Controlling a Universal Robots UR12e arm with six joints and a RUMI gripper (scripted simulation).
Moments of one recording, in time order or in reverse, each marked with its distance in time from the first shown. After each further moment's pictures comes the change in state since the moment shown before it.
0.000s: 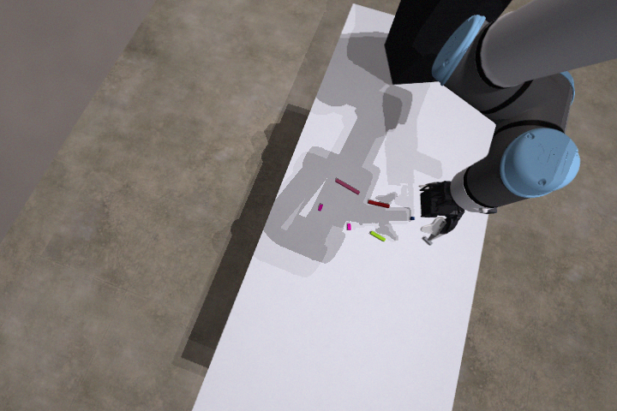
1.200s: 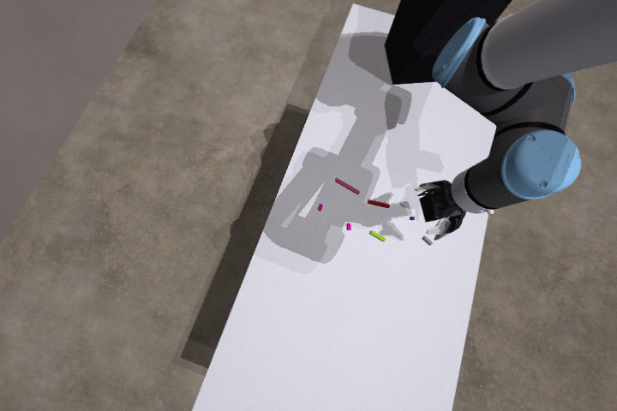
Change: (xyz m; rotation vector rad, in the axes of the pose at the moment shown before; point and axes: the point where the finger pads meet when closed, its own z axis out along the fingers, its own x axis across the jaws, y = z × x) arm -0.001 -0.001 0.001 -0.001 0.000 -0.223
